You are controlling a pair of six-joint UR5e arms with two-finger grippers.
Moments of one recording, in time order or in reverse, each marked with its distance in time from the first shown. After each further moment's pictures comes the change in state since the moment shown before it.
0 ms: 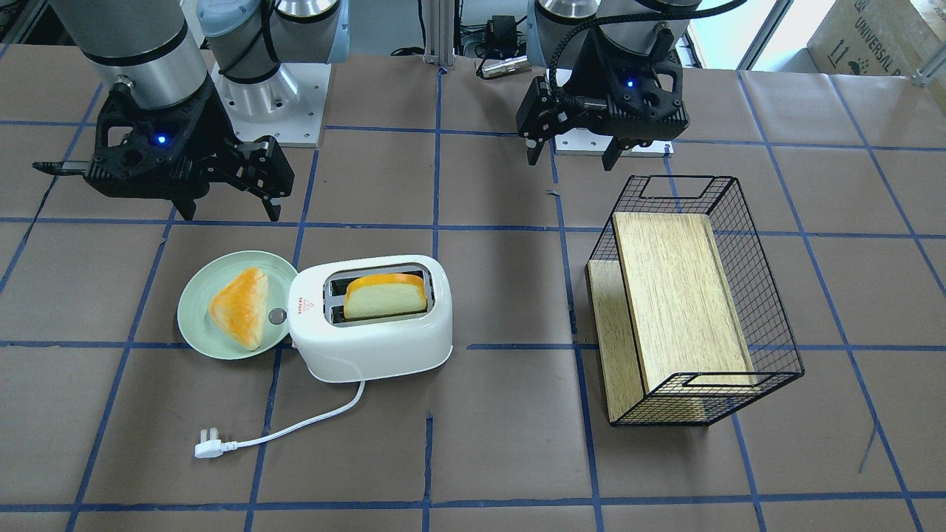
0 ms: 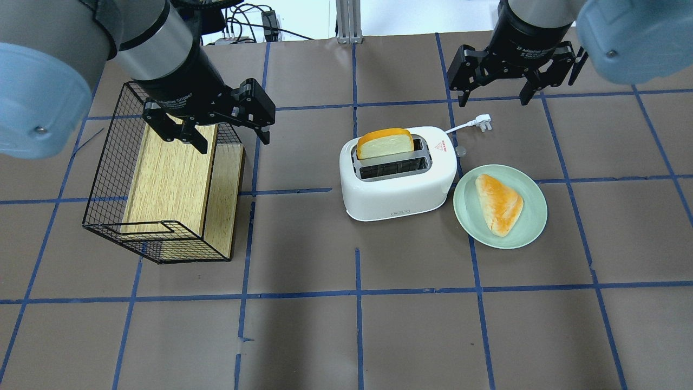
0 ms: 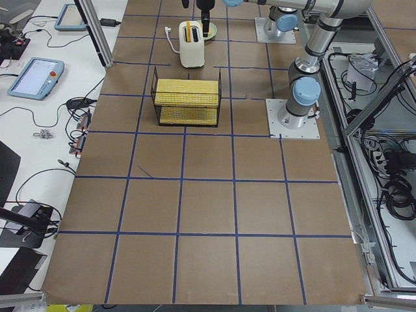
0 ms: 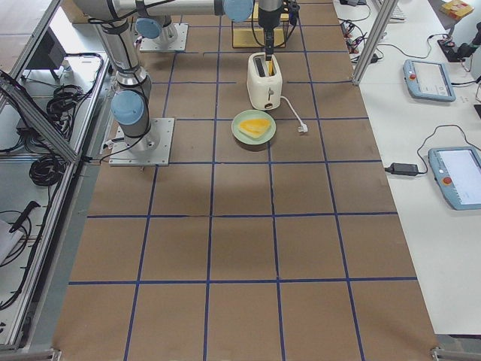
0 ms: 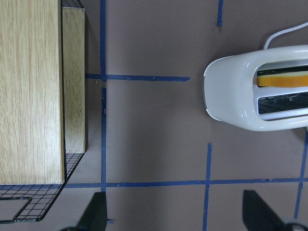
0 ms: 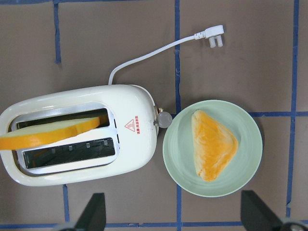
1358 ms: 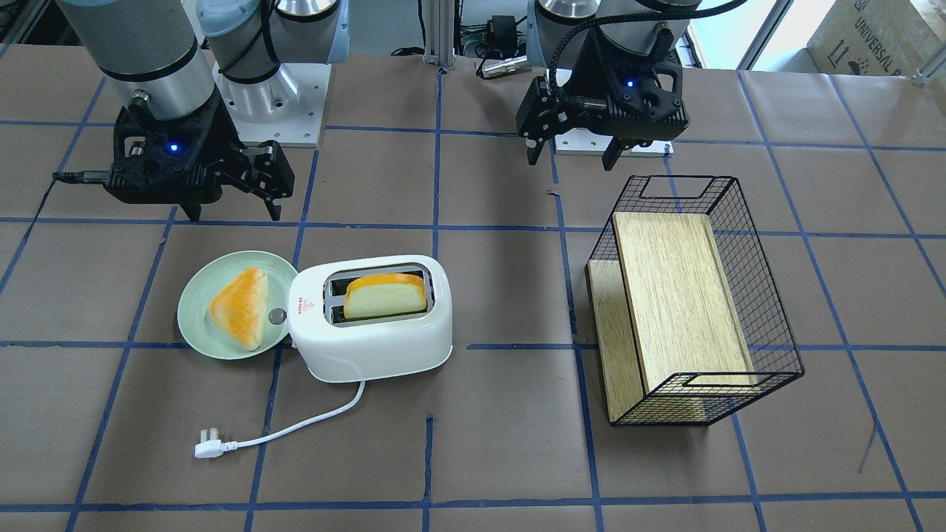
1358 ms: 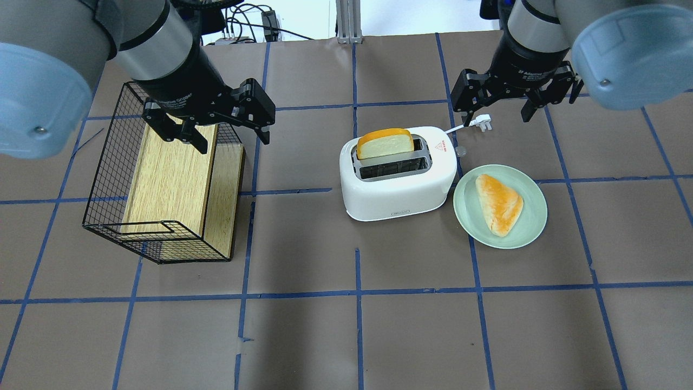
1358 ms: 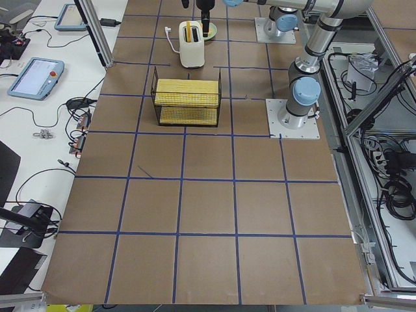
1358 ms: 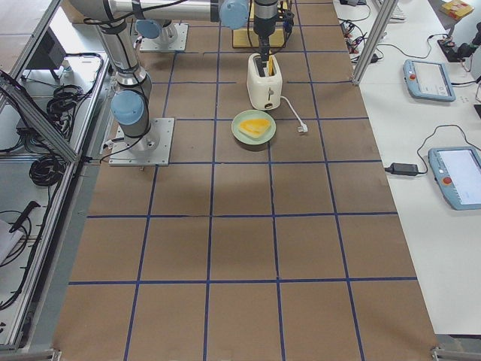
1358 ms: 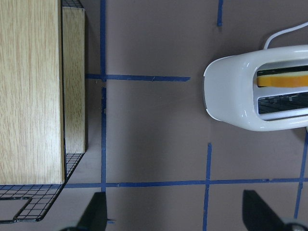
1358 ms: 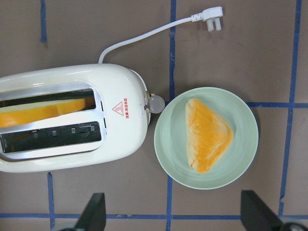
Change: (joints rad) left arm 0.000 0.000 0.000 0.000 0.000 0.000; right arm -0.005 -0.015 0.071 -0.049 -0.008 -0.079
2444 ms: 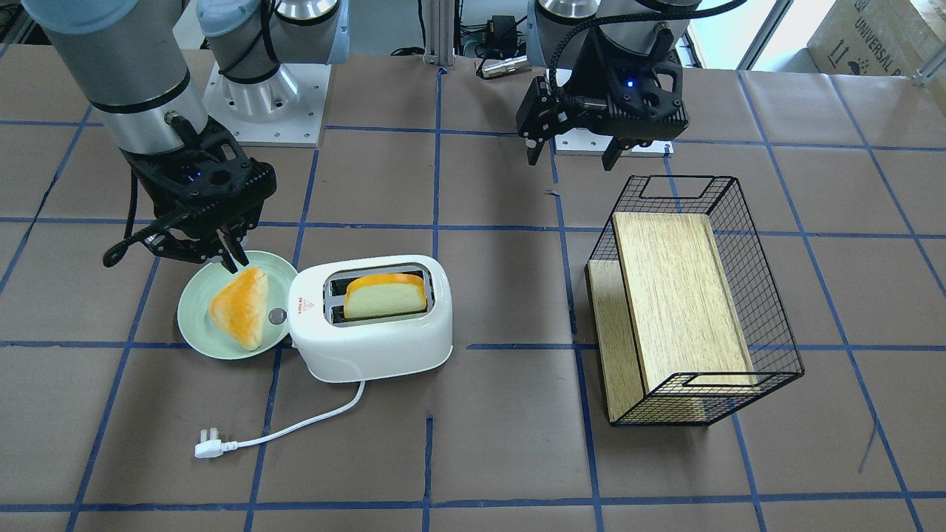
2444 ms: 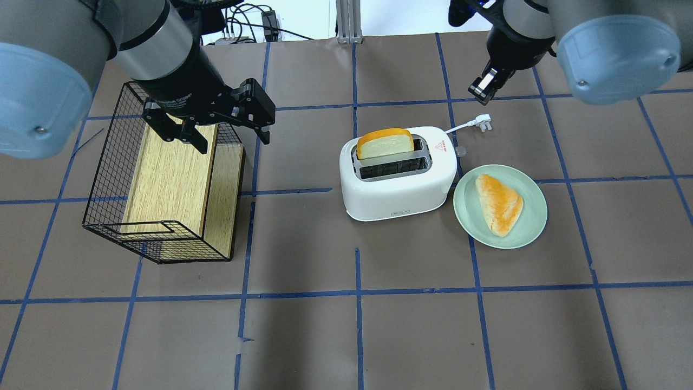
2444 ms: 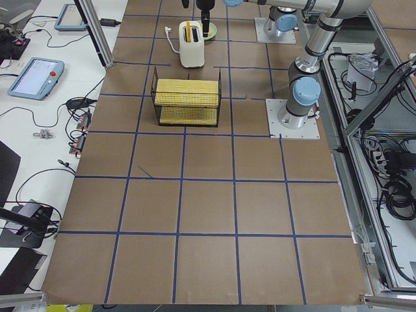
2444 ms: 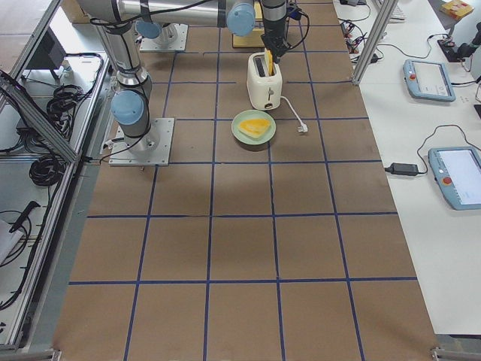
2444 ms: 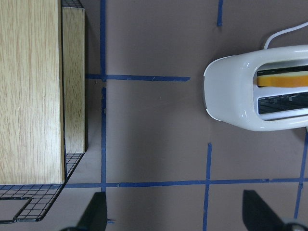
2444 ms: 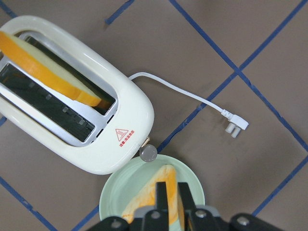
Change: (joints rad) left arm 0.000 0.000 0.000 0.000 0.000 0.000; right arm -0.009 0.053 -0.002 -0.144 0.022 -0.863
